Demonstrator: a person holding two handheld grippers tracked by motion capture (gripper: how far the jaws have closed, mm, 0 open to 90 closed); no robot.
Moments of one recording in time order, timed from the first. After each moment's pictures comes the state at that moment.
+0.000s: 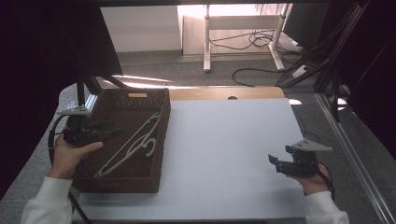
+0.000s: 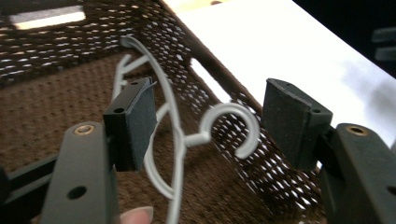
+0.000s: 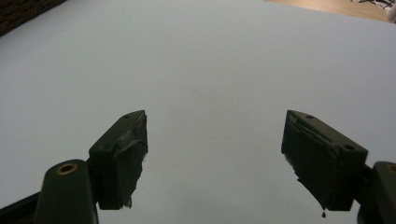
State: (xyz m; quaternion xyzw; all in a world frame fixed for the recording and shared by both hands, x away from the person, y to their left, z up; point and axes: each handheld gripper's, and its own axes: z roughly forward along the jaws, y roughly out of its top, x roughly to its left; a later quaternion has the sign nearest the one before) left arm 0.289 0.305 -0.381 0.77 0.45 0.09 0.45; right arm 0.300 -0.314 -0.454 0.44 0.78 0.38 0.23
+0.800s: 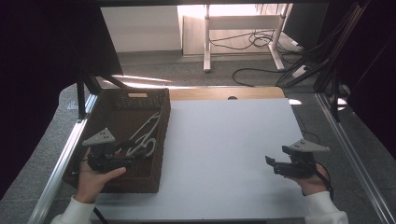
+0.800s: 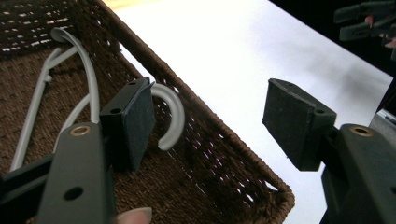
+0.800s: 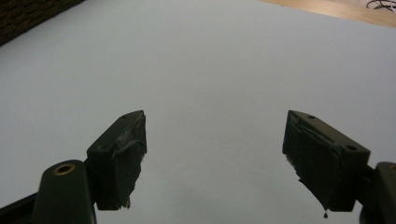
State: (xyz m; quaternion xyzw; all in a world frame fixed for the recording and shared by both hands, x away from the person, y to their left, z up) left arm 0.249 0.244 -0.414 0.77 0.42 0.10 0.47; right arm 0.298 -0.307 -0.452 0.42 0.79 0.39 0.22
